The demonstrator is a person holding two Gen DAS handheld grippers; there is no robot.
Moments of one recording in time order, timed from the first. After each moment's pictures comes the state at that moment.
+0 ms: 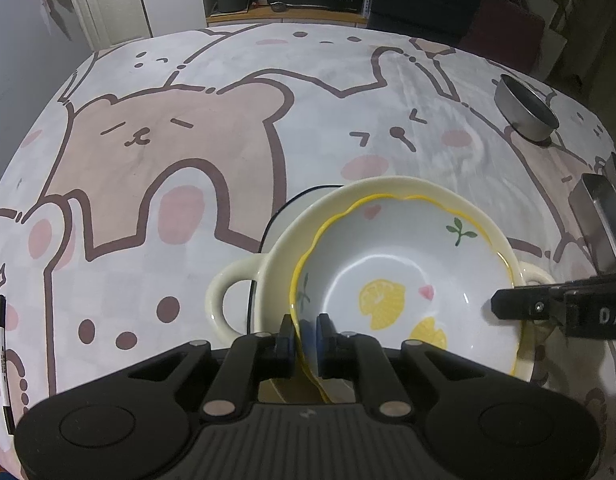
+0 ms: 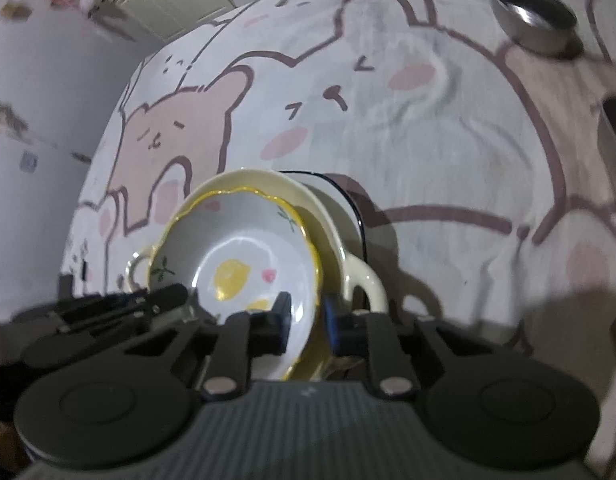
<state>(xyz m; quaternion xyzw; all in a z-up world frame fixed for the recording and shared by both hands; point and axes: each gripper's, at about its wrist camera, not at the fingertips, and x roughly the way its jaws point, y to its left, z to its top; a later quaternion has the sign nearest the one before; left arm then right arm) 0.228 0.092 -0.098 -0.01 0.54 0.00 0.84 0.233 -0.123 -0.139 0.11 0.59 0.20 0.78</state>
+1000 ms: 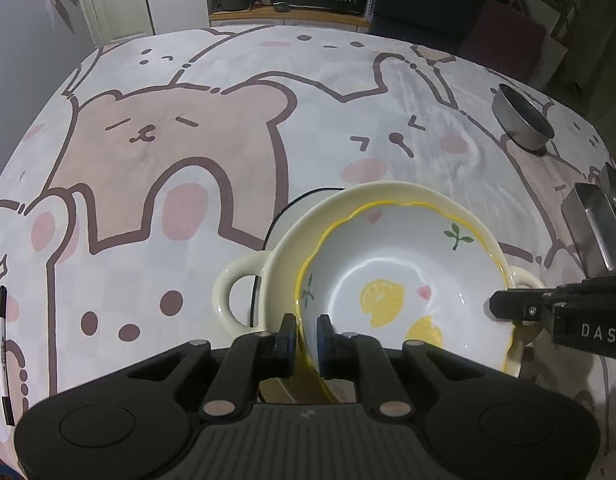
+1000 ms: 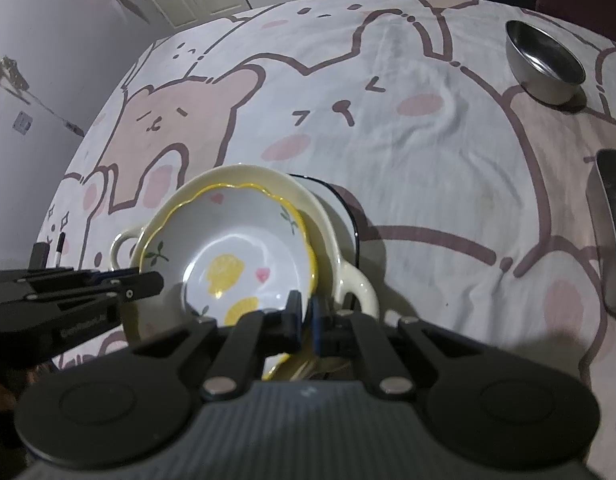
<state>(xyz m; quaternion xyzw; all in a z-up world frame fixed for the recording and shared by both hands) 0.224 0.099 -0.090 -0.03 0.54 0.00 0.84 0.222 -0.113 -0.133 0.04 0.56 0.21 0.80</state>
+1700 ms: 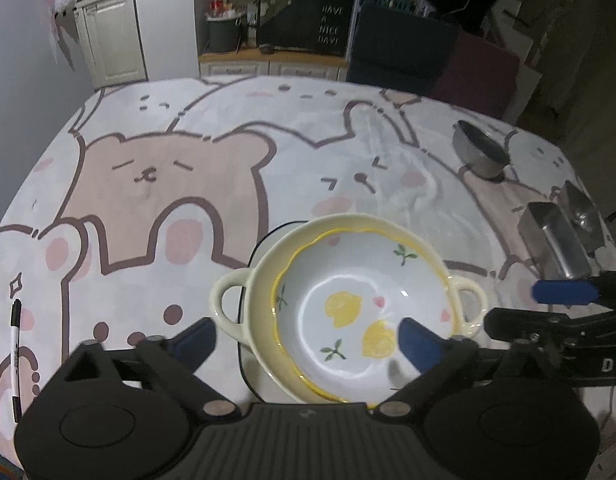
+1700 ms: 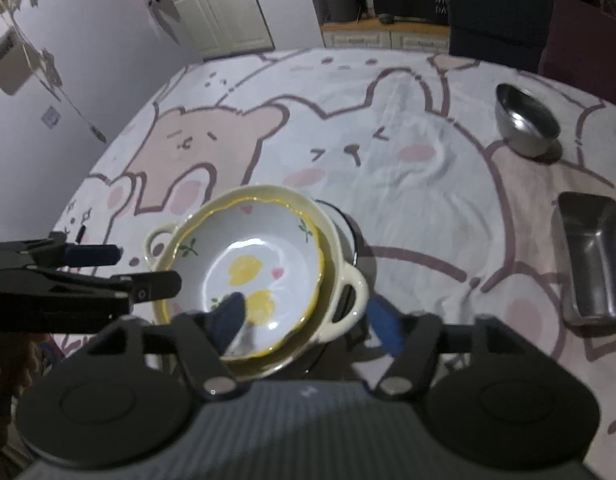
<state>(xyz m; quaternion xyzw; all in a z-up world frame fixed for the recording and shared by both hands) 0.180 0.085 -0.043 -0.03 0.48 -0.02 0.88 0.169 -0.135 -0.086 0.02 0.49 0.23 0.84</state>
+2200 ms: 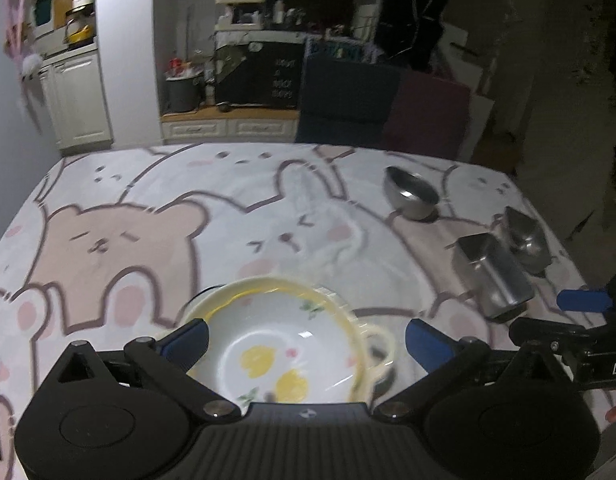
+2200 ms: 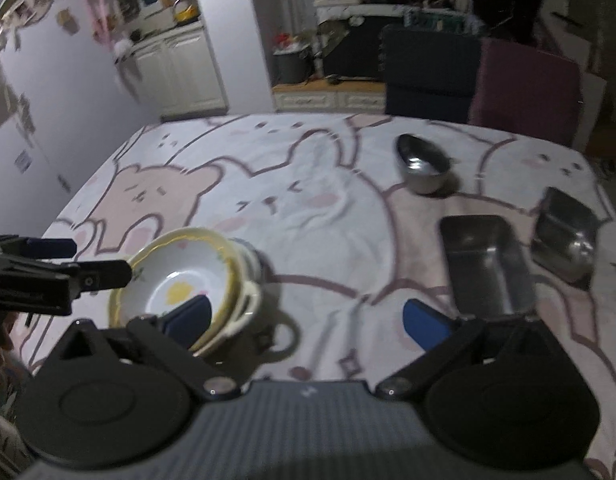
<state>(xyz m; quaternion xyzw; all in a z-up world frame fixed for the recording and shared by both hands) 0.171 0.019 -0.010 -0.02 0.40 -0.08 0.91 0.121 -0.221 -0.055 0.02 0.41 0.15 0.90</state>
